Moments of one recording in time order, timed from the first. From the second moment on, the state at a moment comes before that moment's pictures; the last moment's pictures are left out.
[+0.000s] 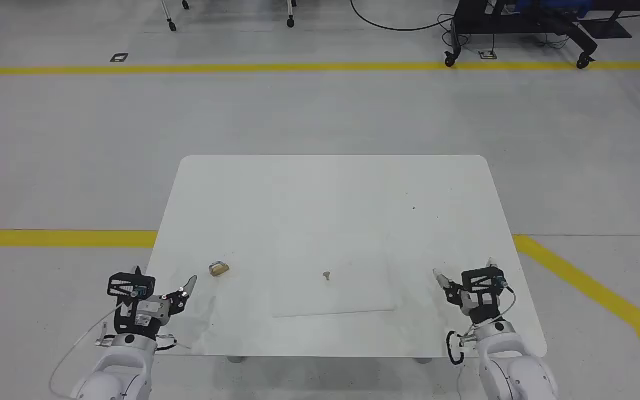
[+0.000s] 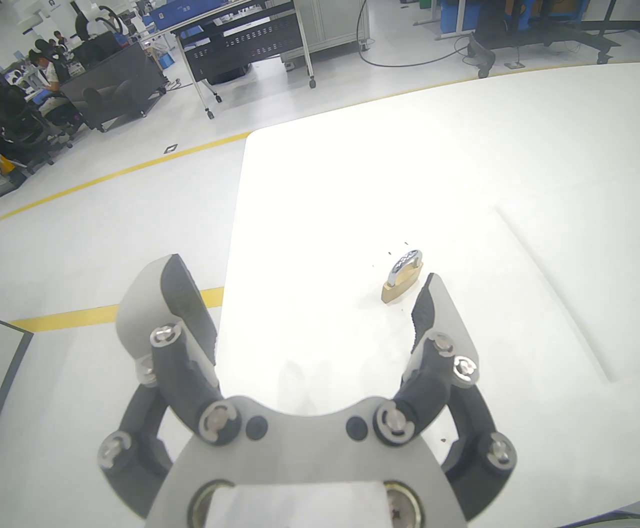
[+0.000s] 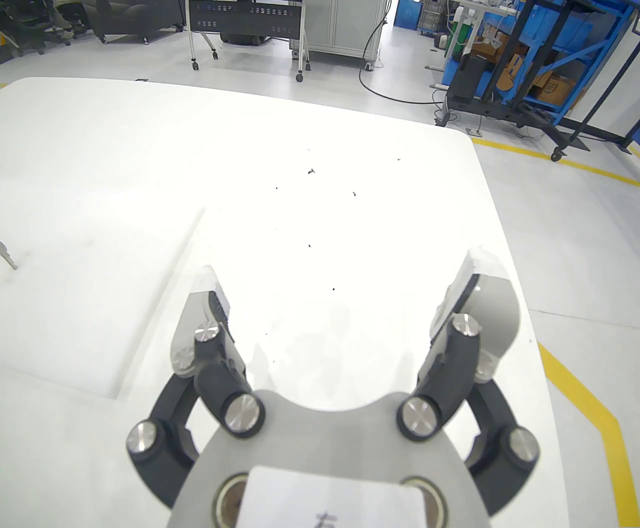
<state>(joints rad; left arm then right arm) 1.73 -1.15 -1.60 -1.80 1.33 0.00 0.00 -1.73 -1.15 1.60 -1.80 -1.33 0.00 0.00</state>
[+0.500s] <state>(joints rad) 1.73 -1.15 -1.60 -1.80 1.33 0.00 0.00 -1.41 -1.17 1.27 -1.67 -1.45 -0.35 0.10</state>
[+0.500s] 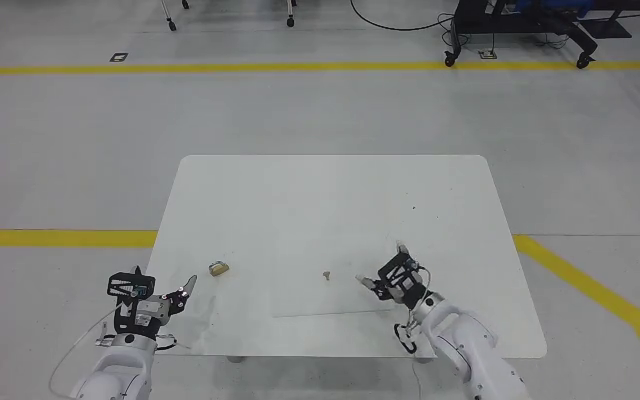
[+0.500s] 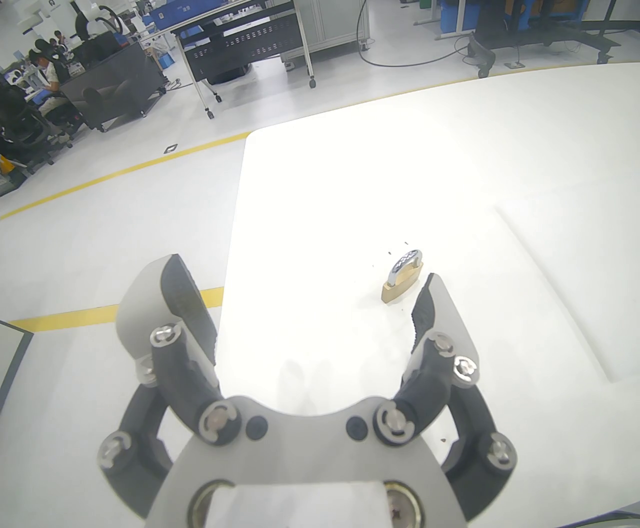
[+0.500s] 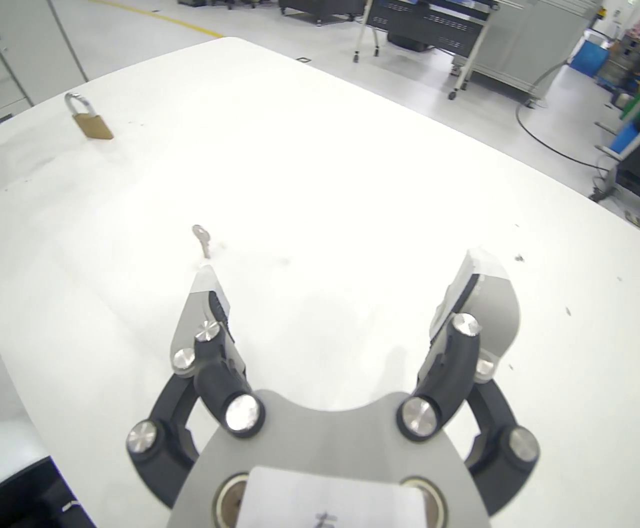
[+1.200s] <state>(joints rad) 1.73 -1.15 -1.60 -1.80 1.33 0.00 0.00 -0.99 -1.21 1.01 -1.33 -1.42 -0.80 0.33</state>
